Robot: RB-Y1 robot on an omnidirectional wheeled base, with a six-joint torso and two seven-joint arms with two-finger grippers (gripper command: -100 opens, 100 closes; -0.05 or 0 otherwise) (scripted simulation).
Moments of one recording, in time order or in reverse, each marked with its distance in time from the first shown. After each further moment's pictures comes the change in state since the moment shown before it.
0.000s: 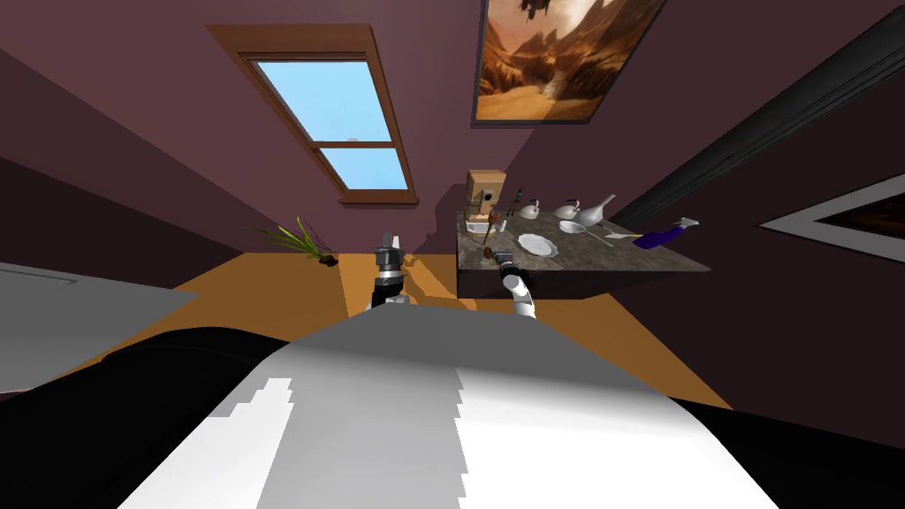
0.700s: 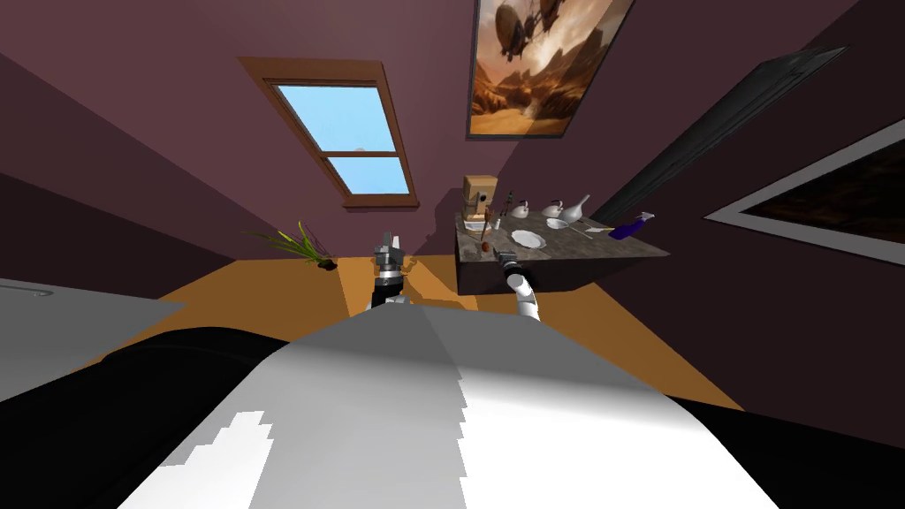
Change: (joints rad) left arm 0.001 0.000 0.000 0.000 0.000 0.000 0.000; right arm -0.020 -0.007 -0.062 0.029 -0.012 0.031 -0.009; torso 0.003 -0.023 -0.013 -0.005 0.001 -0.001
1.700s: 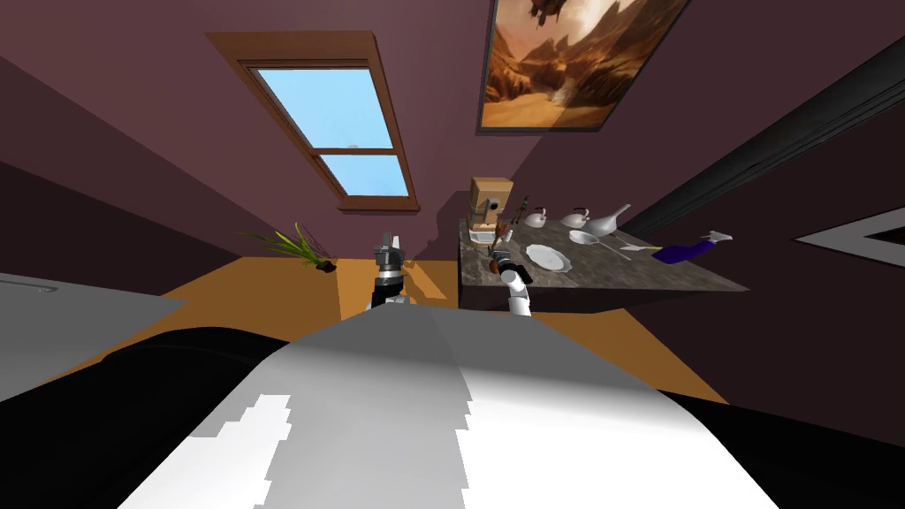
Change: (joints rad) left arm 0.000 0.000 0.000 0.000 0.000 0.000 0.000; right arm -0.060 0.077 -0.009 0.028 0.073 0.038 -0.004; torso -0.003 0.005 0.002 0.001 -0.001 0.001
